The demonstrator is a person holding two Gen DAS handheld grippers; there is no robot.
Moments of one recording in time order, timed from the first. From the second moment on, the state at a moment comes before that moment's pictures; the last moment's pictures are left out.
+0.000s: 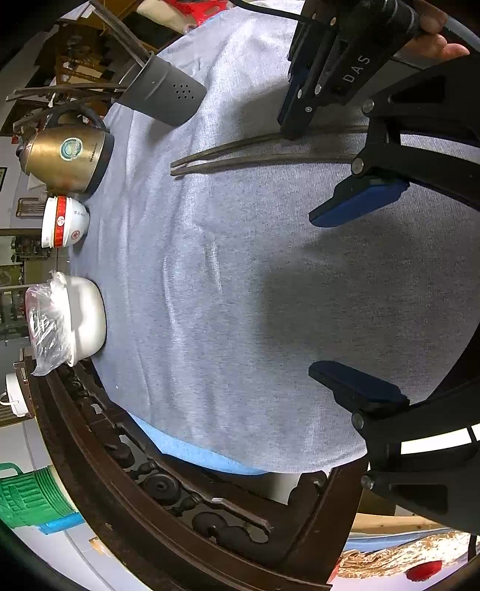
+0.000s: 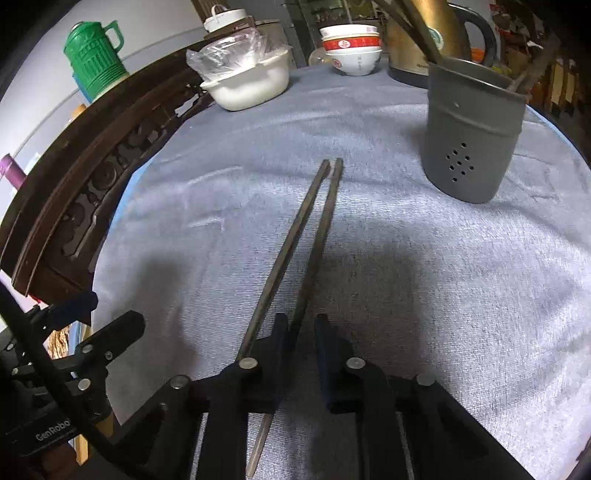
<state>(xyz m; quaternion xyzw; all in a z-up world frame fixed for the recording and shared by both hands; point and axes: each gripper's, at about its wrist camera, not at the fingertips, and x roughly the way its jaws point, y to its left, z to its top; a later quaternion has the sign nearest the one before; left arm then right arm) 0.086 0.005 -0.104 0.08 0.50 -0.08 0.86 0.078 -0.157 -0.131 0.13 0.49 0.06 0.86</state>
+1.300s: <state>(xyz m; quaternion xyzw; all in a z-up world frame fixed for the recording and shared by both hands) 0.151 -0.066 -0.119 0.05 0.56 -0.18 0.81 0.081 -0.256 -0.121 0.25 0.49 0.02 0.84</state>
